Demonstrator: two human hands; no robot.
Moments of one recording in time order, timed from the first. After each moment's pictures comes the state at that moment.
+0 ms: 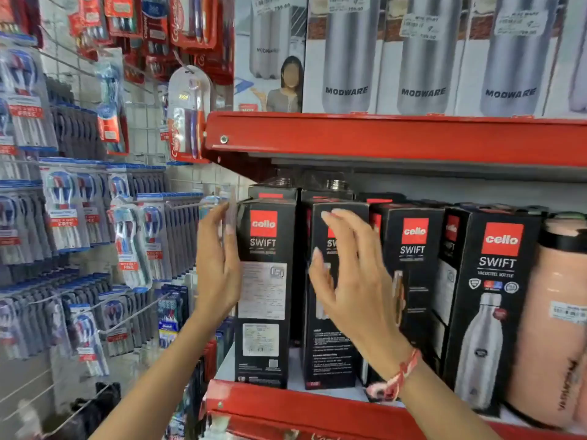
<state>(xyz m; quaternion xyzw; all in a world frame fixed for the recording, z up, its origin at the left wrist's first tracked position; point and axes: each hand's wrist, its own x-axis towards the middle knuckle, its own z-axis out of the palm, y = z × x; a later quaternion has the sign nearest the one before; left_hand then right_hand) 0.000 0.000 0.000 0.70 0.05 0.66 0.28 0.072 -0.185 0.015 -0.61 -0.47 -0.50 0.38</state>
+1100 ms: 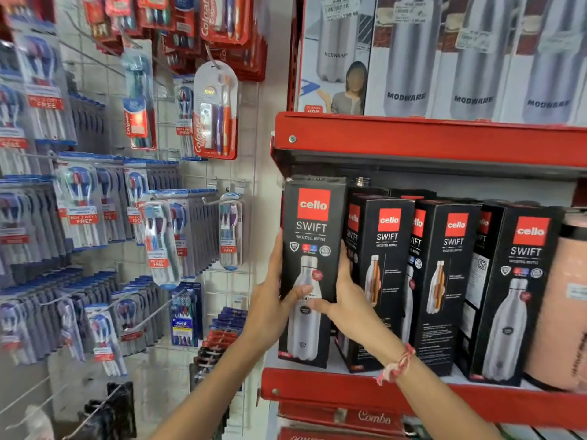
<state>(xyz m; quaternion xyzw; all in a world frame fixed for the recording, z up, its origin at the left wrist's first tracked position) -0.038 0.017 -0.046 0.79 -0.04 0.41 0.45 0.050 -0.113 -0.030 -0.75 -0.46 -0.03 0.48</state>
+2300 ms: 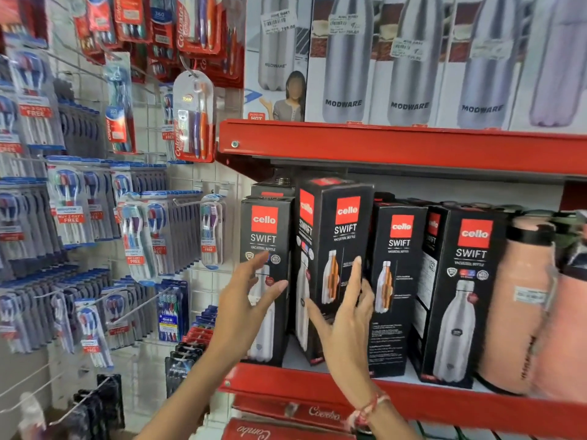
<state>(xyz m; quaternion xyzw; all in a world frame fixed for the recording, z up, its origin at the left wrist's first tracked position) -0.049 -0.046 -0.030 0.76 0.06 0.49 0.42 0.054 -0.167 -0.063 -0.73 -0.34 -0.27 0.52</state>
